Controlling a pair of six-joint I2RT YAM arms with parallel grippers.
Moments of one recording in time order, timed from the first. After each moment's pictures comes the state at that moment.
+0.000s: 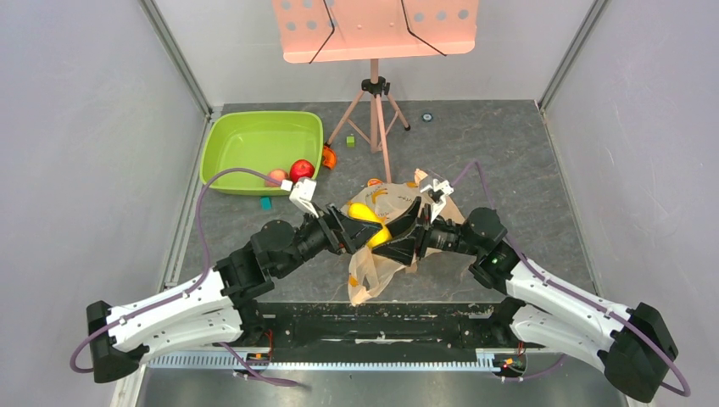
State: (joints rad) left arm -1.08 0.77 0.67 0.03 -0.22 -0.88; right arm 0.77 0.91 0.49 0.53 -0.62 0.54
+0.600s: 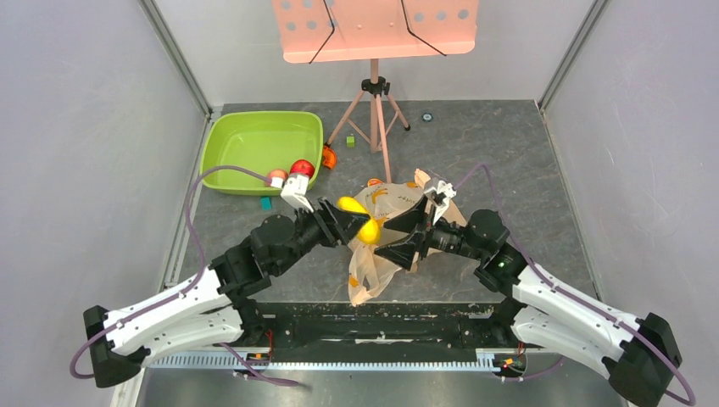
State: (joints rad) left arm -1.05 0.77 0.70 -0.05 -0.29 -0.86; right arm 0.77 0.86 0.49 0.42 -0.53 0.47
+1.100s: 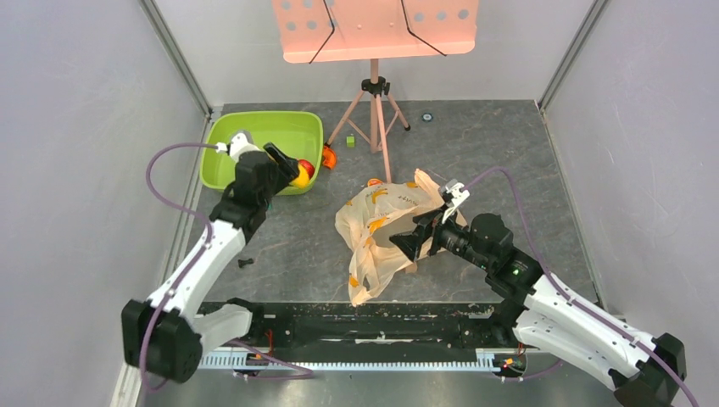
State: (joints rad) left arm -0.33 1.05 0.82 -0.18 -0.30 -0.73; right arm 0.77 0.71 0.51 0.06 -0.14 0.37
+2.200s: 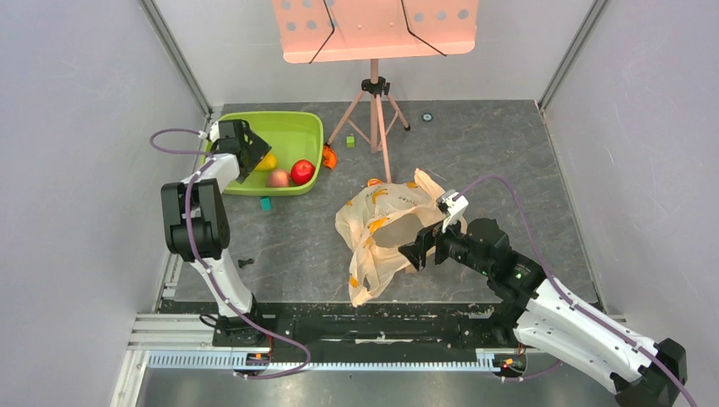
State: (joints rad) left arm 0.11 1.88 1.26 -0.16 -0.13 -0.73; right arm 0.77 0.67 0.48 -0.15 -0.08 0.30
